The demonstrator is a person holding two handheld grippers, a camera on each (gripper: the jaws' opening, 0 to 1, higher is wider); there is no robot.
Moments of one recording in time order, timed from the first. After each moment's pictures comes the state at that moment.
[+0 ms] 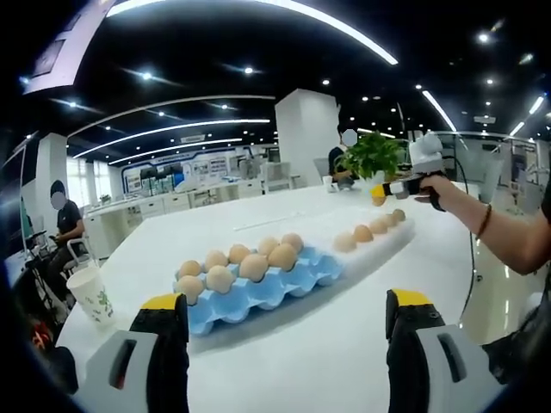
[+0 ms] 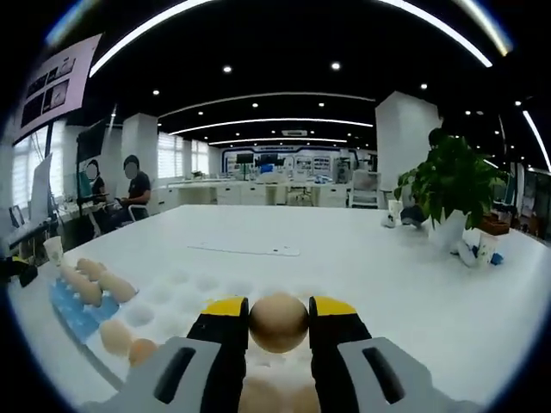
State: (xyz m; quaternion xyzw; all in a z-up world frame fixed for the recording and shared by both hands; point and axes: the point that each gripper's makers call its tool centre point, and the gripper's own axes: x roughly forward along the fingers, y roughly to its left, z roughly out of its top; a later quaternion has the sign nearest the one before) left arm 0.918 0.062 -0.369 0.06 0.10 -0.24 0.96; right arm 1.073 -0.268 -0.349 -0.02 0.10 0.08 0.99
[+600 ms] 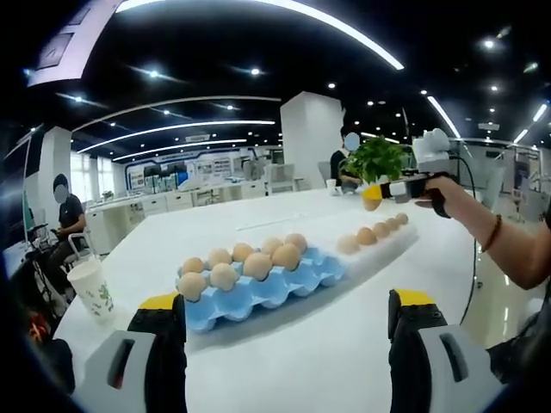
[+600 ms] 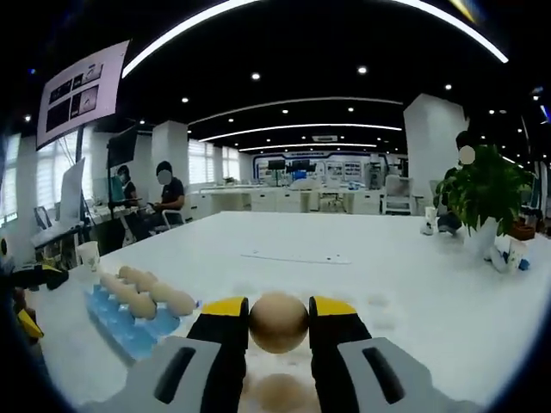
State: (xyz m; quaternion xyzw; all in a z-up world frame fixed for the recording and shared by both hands) left arm 0.919 0.067 -0.371 0.05 0.10 -0.23 0.97; right arm 1.057 -0.192 -0.338 -0.01 0.09 0.16 0.98
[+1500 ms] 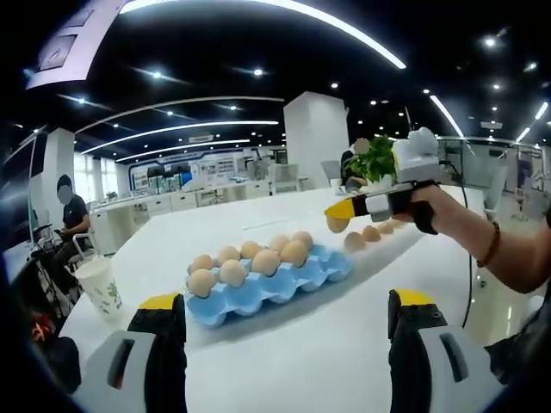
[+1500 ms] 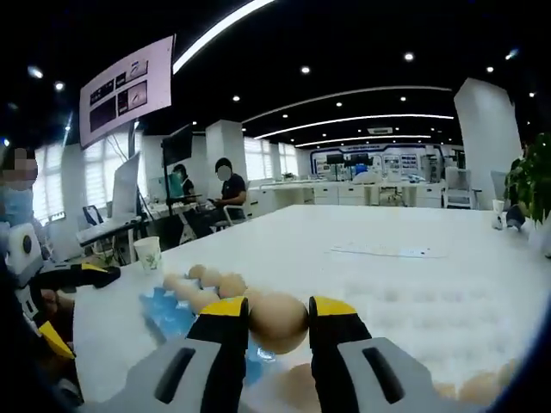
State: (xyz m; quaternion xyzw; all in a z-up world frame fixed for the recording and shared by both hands) left arm 0.914 0.078 -0.371 0.05 0.10 -0.22 0.97; right arm 1.051 -0.064 -0.360 0.00 0.10 0.32 0.94
